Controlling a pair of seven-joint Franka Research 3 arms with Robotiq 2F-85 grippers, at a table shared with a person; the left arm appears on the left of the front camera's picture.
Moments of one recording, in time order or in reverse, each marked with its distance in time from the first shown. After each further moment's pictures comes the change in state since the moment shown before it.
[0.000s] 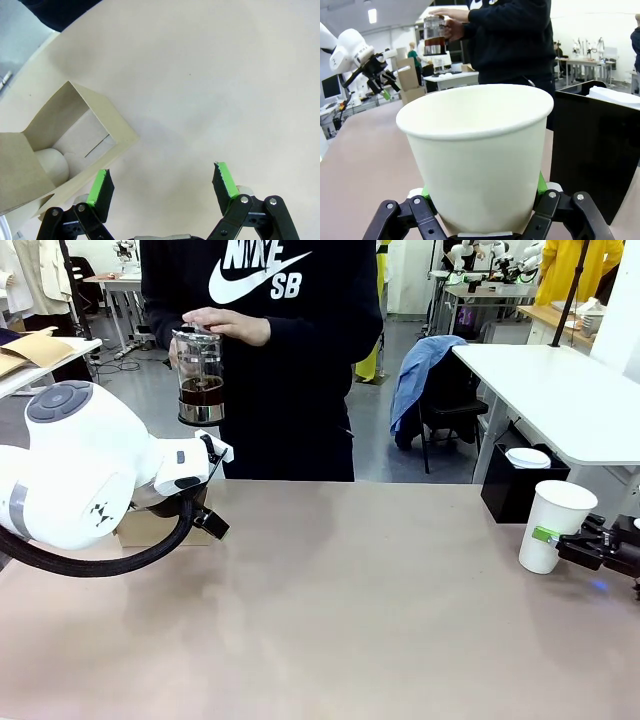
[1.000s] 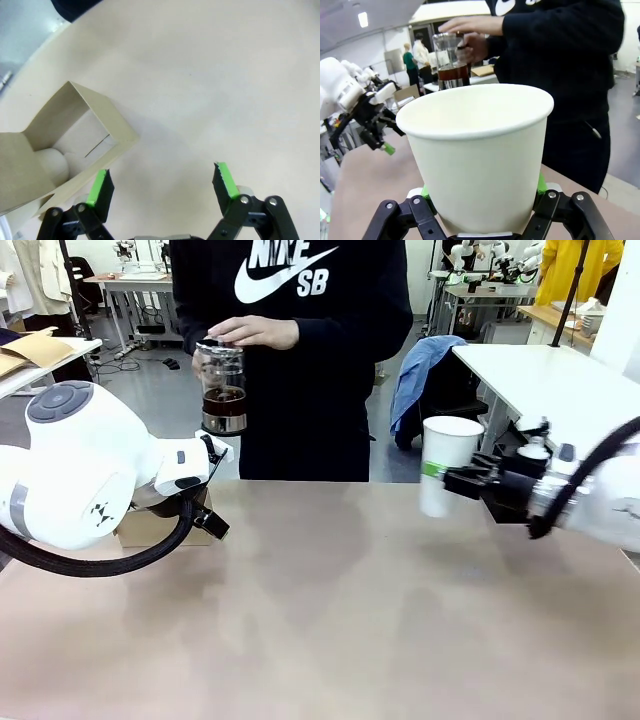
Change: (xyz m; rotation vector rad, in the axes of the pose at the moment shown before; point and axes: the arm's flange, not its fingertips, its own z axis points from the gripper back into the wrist) left arm 0.000 0.000 0.000 0.000 0.000 0.000; right arm 0.094 0.099 -0.218 -0.029 0.044 -0.059
